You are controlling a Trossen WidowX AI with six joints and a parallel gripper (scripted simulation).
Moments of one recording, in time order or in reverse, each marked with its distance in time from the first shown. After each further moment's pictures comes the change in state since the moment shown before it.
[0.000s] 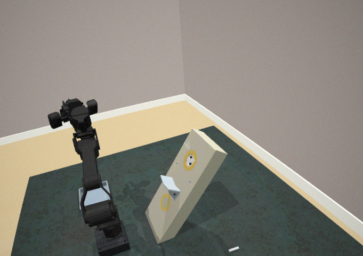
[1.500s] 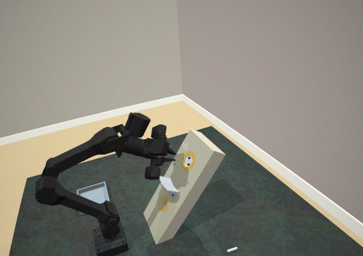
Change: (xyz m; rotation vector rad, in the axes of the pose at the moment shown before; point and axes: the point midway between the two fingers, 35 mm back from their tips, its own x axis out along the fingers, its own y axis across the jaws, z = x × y) arm -0.385 -0.200 0.007 0.663 -0.240 -2.143
